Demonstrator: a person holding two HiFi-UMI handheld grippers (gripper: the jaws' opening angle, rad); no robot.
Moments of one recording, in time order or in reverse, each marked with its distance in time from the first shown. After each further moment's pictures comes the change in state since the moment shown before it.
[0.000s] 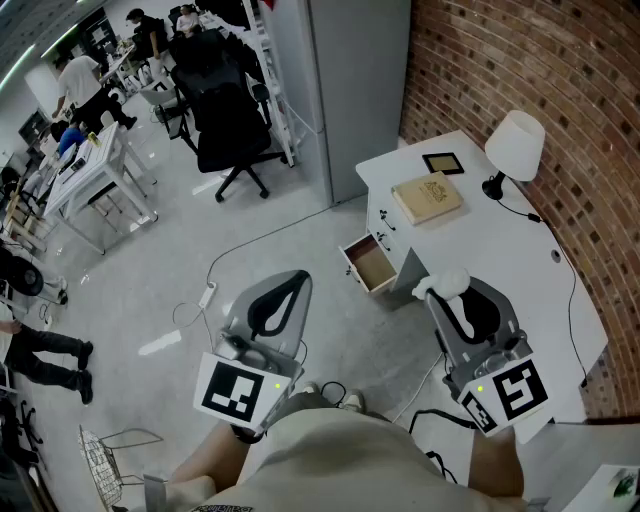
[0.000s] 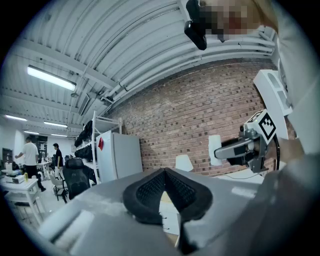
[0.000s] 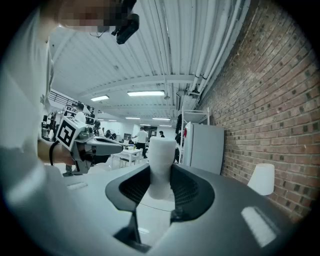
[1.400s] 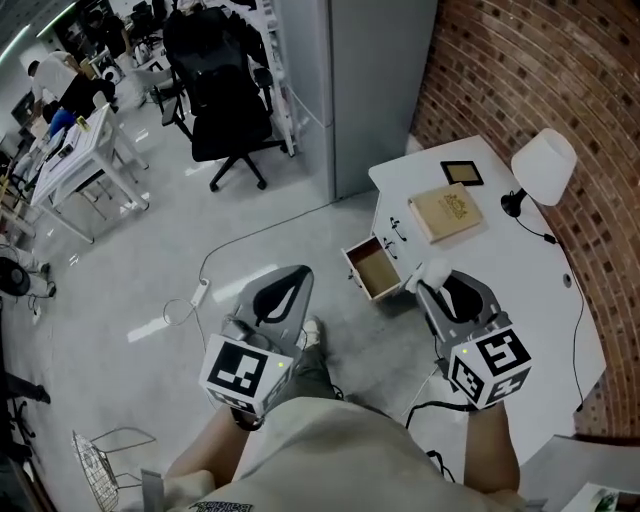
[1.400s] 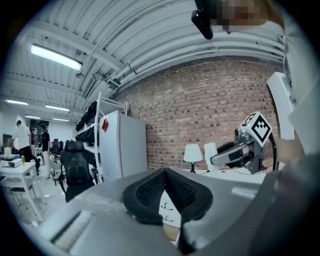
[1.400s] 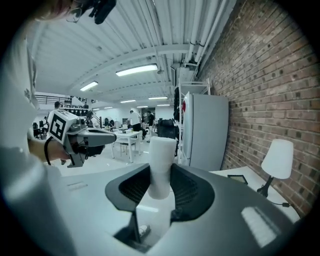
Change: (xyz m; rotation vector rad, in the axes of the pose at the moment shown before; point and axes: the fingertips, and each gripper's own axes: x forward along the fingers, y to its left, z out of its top) left arm 0.082 0.101 -0.075 -0.052 0.090 -0.017; right arm 0.145 -0.042 -0.084 0.105 0.259 0.013
